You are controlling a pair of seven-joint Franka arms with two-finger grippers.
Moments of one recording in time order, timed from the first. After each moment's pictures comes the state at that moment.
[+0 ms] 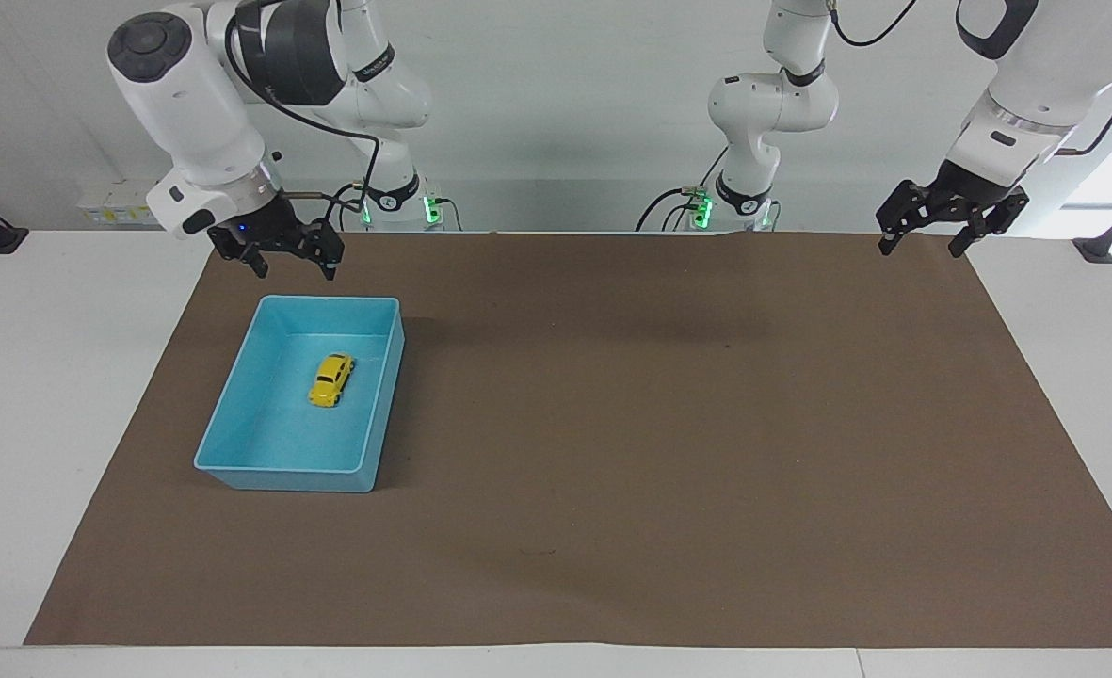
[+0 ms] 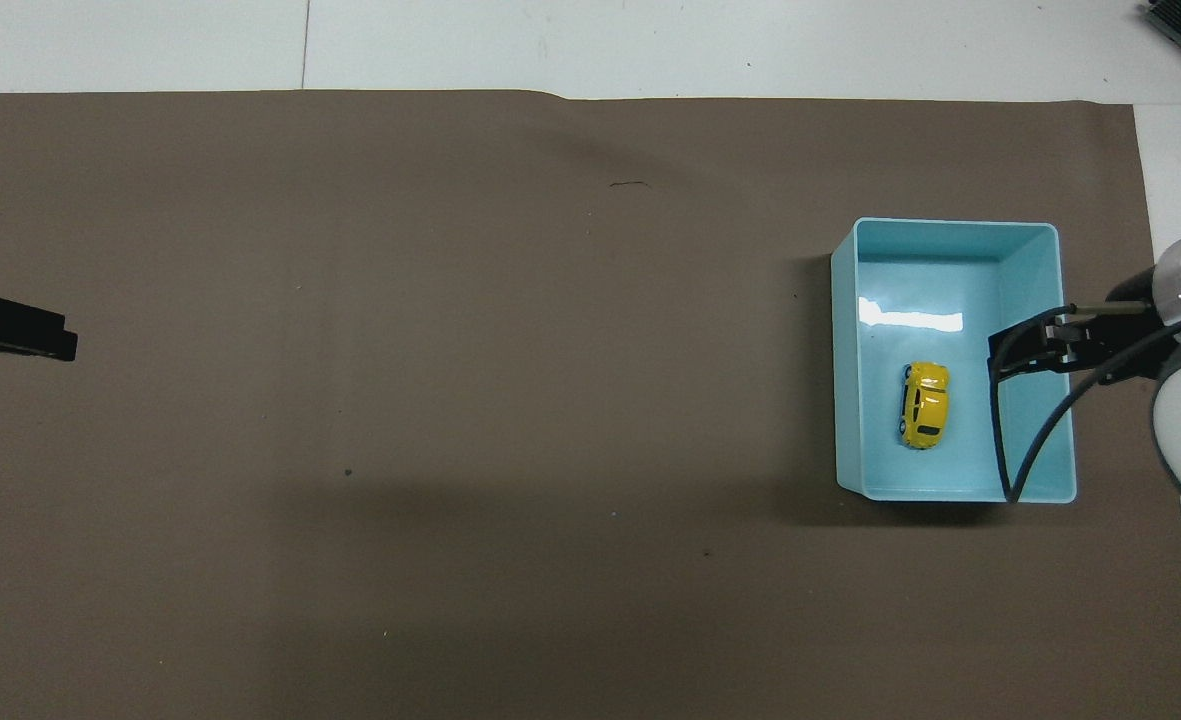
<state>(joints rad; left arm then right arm) -0.08 -0.04 0.06 -1.59 -0.02 1.53 0.06 -0.16 0.00 0.19 -1.64 0.00 1.52 0.07</state>
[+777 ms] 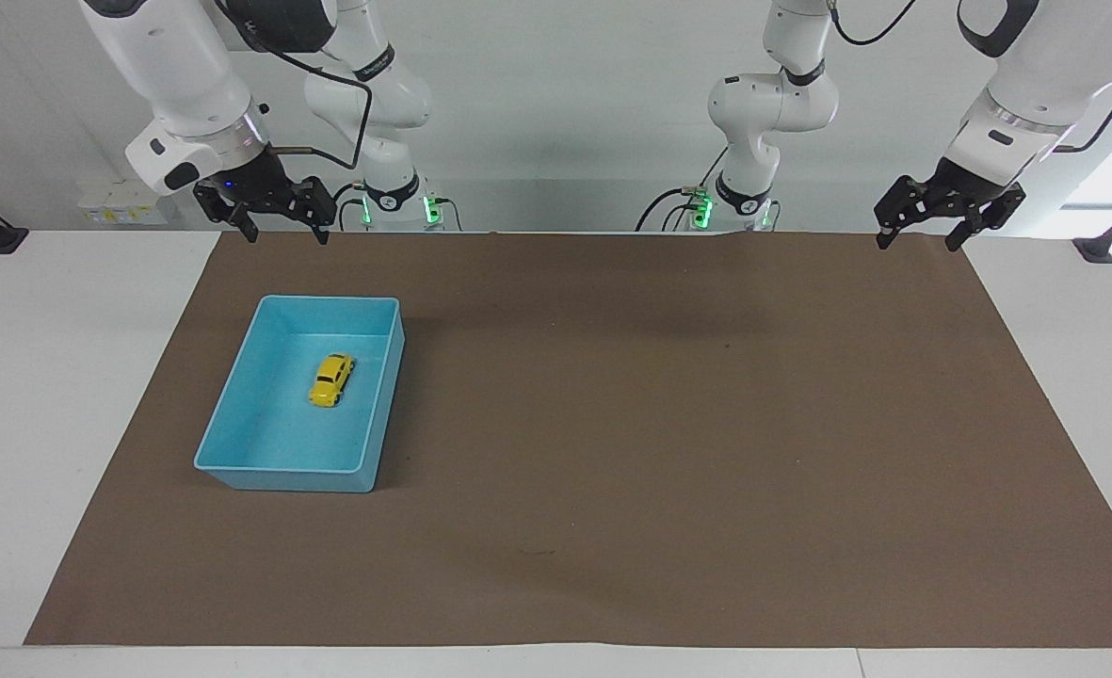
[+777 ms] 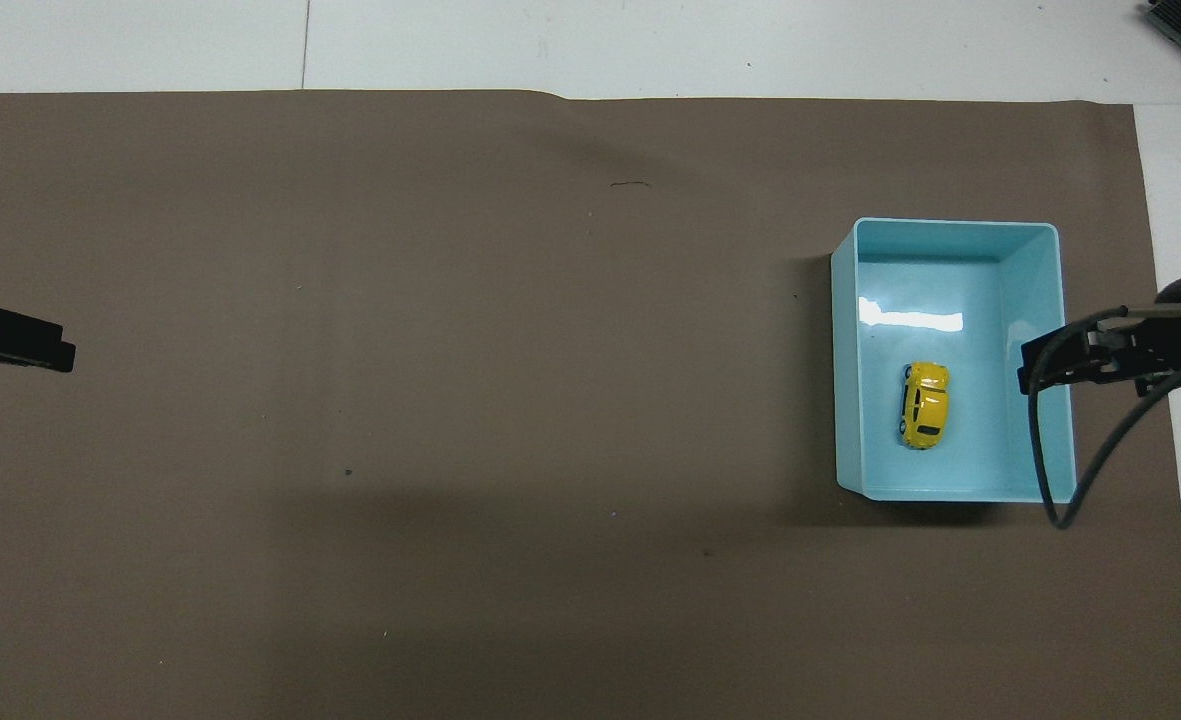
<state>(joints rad) -0.08 -0.05 0.06 -1.59 -0.02 1.51 0.06 -0.16 0.00 0.19 -1.56 0.00 1.42 0.07</state>
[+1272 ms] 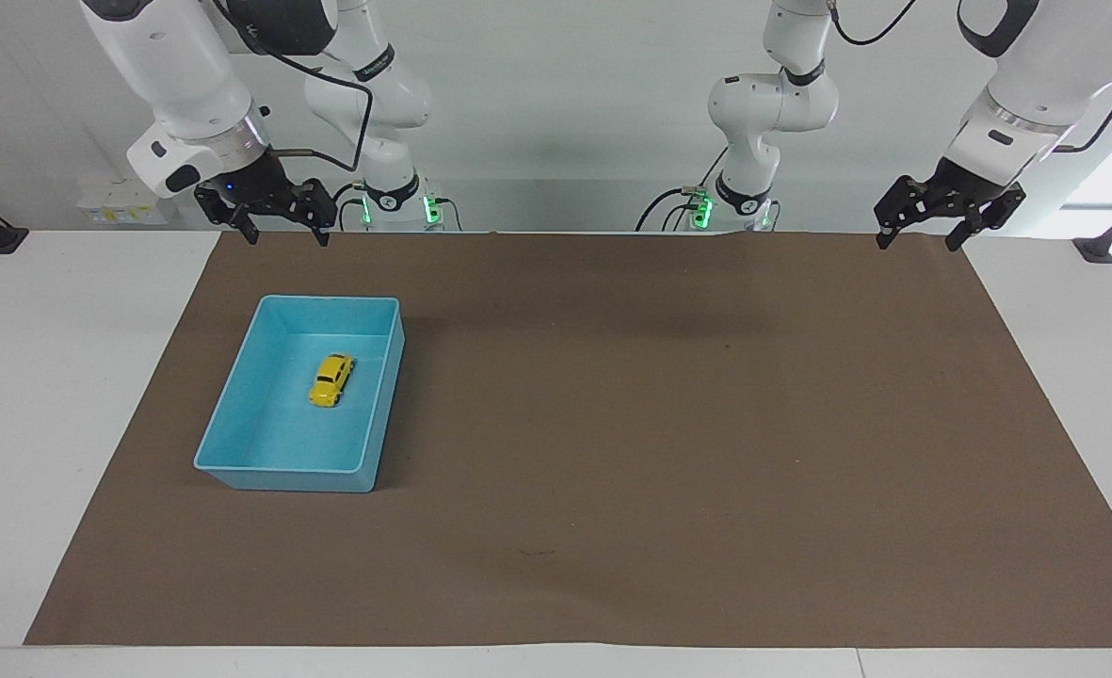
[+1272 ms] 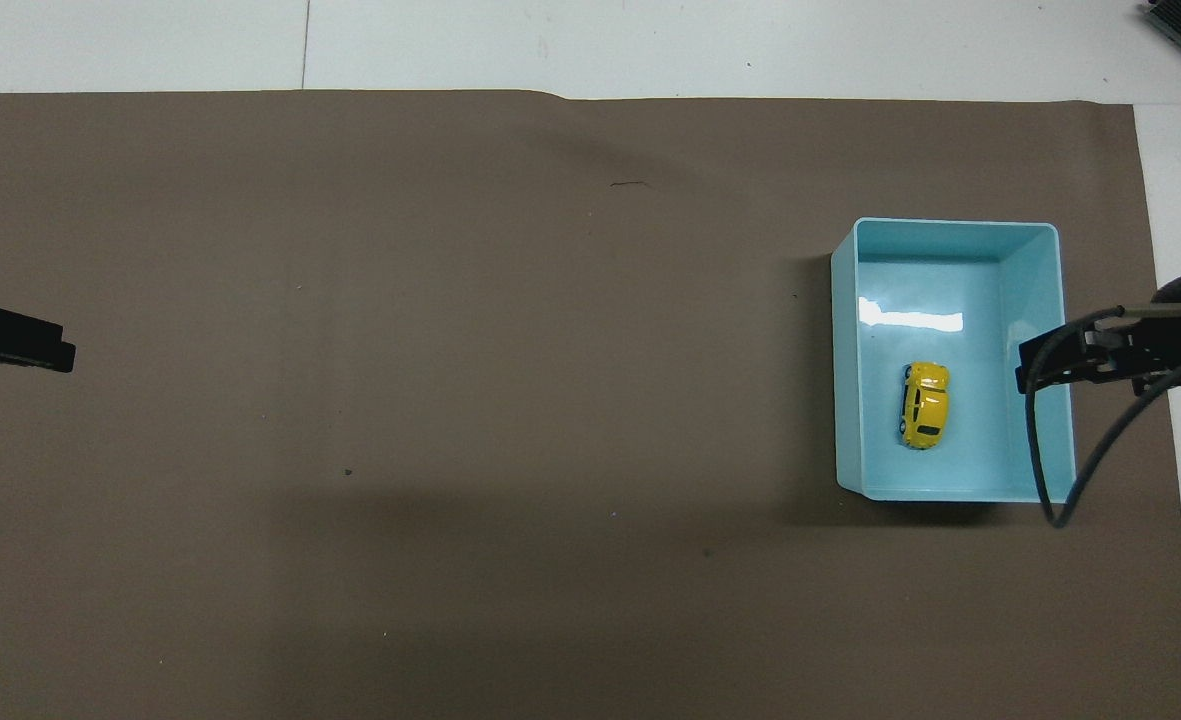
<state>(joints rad) -0.08 -0.05 0.06 -1.59 -0.02 1.51 0.06 -0.16 0.00 0.19 -1.57 0.00 1.42 0.07</state>
